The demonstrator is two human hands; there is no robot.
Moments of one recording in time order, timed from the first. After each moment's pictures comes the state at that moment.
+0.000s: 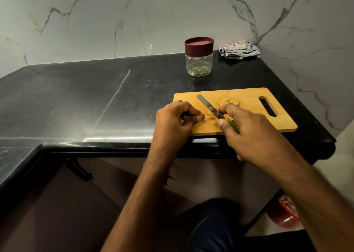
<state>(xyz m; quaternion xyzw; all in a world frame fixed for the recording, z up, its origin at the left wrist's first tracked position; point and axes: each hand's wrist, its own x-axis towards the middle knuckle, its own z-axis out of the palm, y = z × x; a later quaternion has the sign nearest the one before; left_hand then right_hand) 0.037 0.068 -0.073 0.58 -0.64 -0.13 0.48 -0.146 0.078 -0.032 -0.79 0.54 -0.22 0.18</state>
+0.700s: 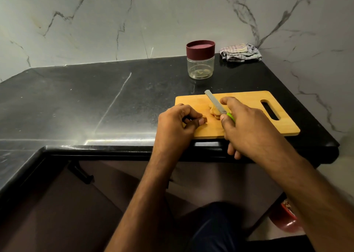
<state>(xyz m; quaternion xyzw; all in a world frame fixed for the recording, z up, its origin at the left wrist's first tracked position) 0.034 0.071 -0.071 0.59 -0.63 -0.14 0.48 -0.130 0.066 -0.023 -0.75 0.58 -0.22 0.23</state>
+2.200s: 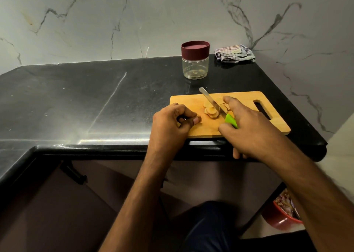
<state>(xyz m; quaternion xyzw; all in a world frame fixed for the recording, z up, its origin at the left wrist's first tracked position) 0.033 0.070 -0.072 0.59 -0.63 -0.14 0.49 -0.147 0.070 -0.015 -0.75 0.59 -0.16 0.25</state>
